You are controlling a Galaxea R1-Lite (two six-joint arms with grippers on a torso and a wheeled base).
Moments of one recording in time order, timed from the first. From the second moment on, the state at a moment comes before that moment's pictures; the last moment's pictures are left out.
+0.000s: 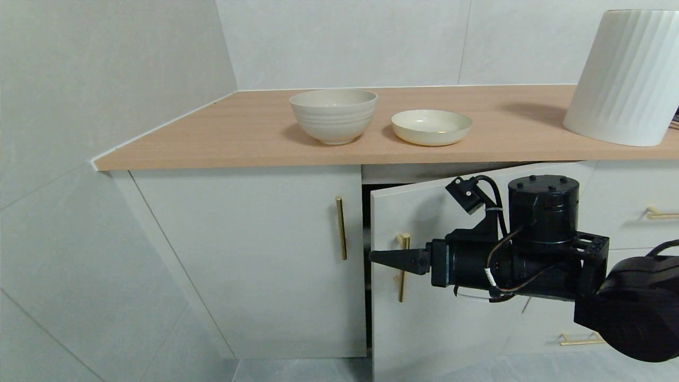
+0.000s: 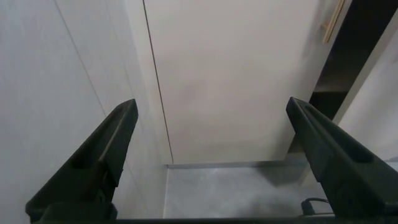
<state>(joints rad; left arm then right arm) -0.01 0.00 0.00 0.00 -0.02 0.01 0.66 1.78 -0.80 -0.74 0.47 0.52</state>
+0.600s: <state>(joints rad) -0.01 0.28 -0.33 0.08 -0.42 -0.06 0.70 1.76 -0.79 -0.72 0.47 0.49</state>
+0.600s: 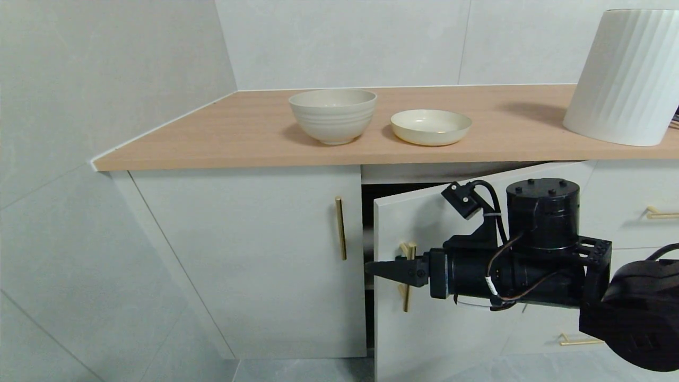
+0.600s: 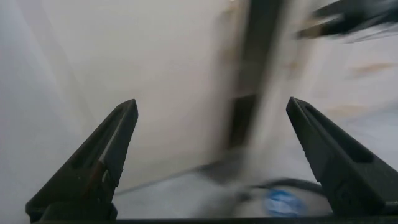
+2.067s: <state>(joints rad) -0.38 1.44 -0.53 -0.43 -0.57 -0.31 0.70 1.74 -0.77 -0.72 0.47 0.49</state>
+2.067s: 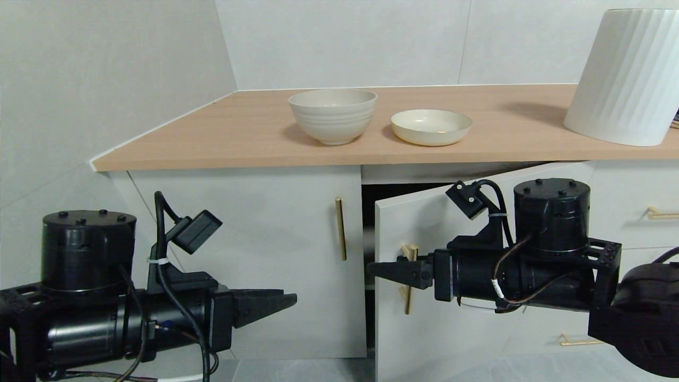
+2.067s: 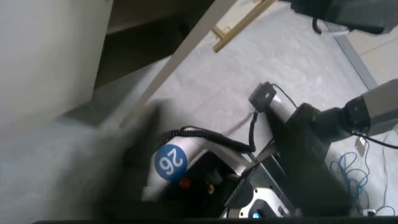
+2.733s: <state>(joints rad) -0.47 1.71 -0.72 -0.62 -0.57 -0.37 0.70 1.73 -0.76 -0.72 0.47 0.49</state>
